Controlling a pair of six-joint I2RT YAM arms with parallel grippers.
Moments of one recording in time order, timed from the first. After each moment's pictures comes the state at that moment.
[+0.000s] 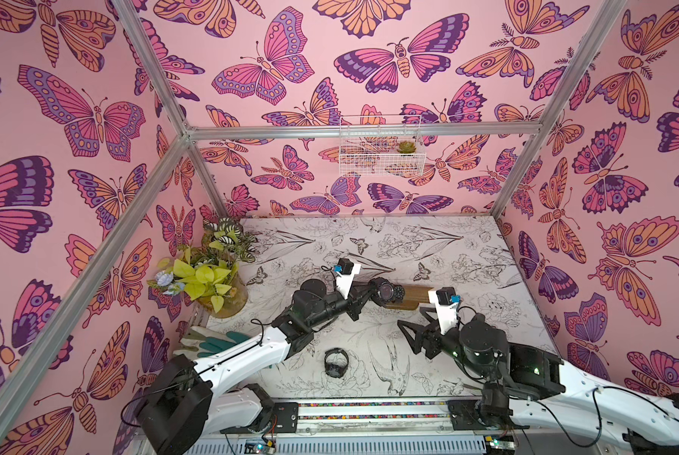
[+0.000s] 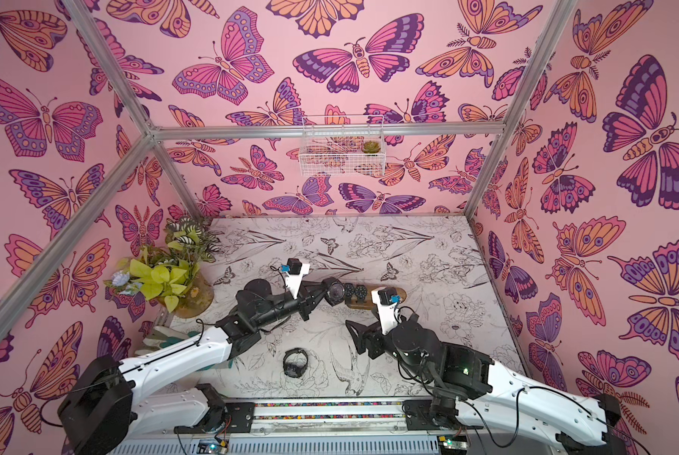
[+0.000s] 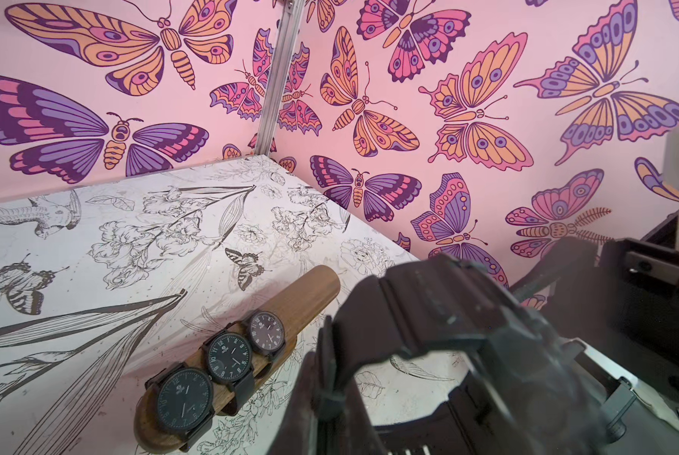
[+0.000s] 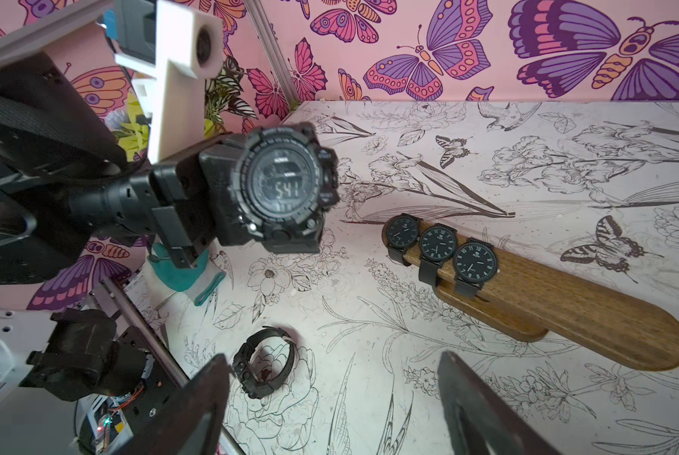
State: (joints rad) left arm -0.74 1.21 0.62 0.50 0.35 -0.30; right arm 1.18 0.67 0.73 -0.44 0.40 0.54
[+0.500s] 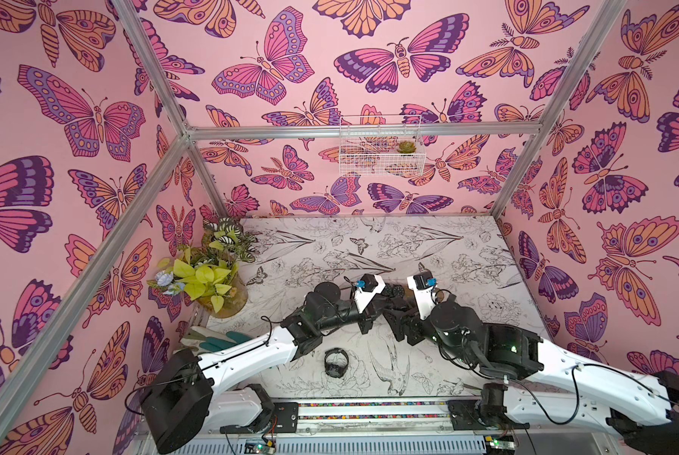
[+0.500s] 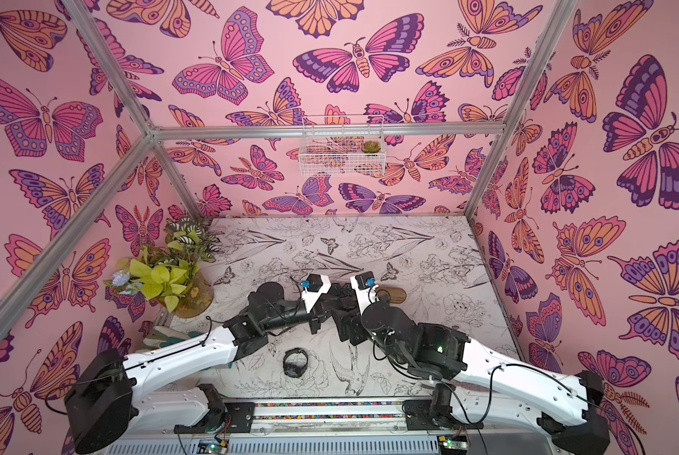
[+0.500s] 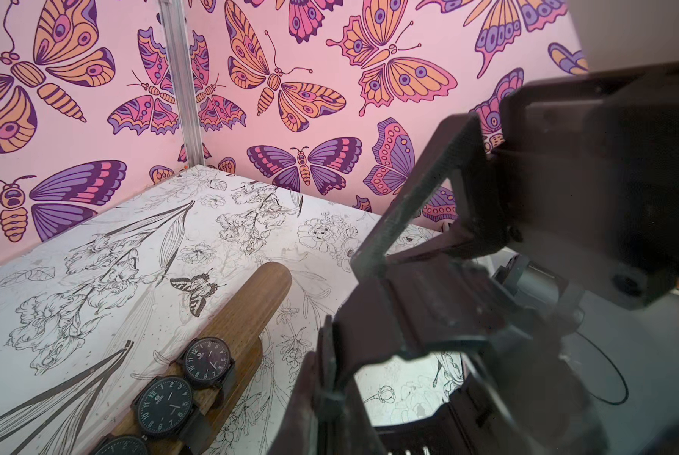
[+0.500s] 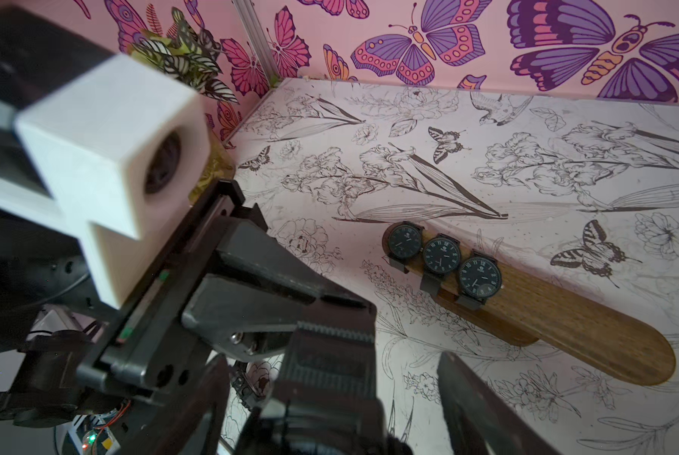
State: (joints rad) left arm -0.84 1.24 0.67 0.43 0.44 -0.03; right arm 1.18 0.93 0.96 -0.57 0.44 0.57
